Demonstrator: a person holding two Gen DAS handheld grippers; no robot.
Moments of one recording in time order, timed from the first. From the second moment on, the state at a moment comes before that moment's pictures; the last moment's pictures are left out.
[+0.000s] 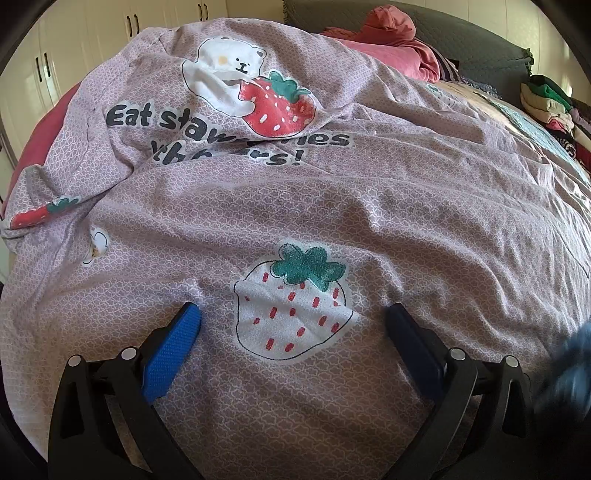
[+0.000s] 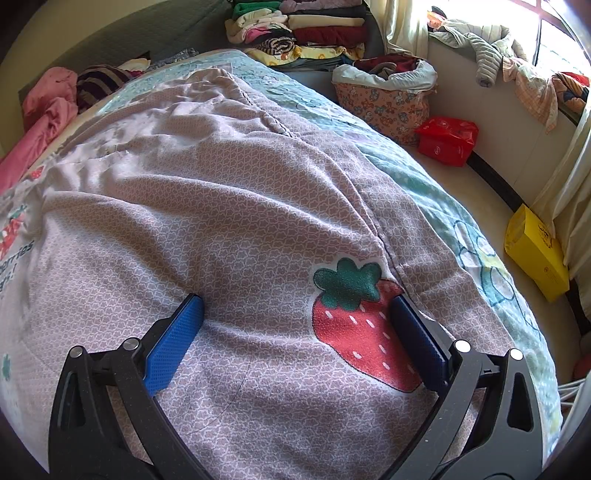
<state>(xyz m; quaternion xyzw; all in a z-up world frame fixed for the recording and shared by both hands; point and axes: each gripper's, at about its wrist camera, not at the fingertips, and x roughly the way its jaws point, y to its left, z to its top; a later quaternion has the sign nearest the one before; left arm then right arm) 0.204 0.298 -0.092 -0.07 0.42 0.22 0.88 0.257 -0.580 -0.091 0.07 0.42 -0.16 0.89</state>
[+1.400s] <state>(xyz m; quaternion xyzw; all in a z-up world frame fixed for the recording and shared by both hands) 0.198 0.287 -0.091 -0.07 0.42 0.22 0.88 0.257 -0.579 -0.091 0.07 0.42 -0.16 0.89</state>
